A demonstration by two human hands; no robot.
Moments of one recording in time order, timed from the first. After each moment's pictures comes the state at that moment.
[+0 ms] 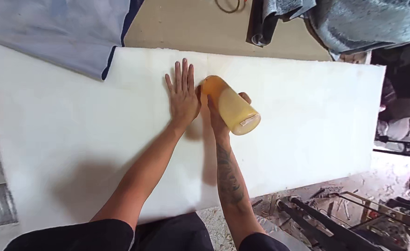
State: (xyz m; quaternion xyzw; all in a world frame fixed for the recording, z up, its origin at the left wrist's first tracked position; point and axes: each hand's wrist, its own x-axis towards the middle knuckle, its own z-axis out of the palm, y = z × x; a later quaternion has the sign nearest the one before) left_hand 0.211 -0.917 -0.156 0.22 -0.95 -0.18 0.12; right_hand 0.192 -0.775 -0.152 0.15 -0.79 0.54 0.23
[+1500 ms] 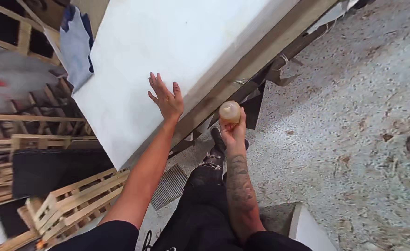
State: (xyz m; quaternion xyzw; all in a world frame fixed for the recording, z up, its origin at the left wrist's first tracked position) left_hand 0.541 -0.688 -0.159 0.10 -0.98 -0.09 0.15; right_hand 0.661 -0.475 -0.216 -0.39 -0.01 0.92 -0.04
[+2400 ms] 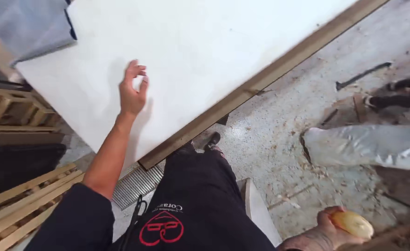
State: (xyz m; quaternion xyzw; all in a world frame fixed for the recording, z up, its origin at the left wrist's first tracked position) left_hand 0.503 -0.958 -0.076 -0.10 -0.90 -0.42 0.03; right_hand 0.955 -0.280 -0.043 -0.51 -0.28 0.67 0.47
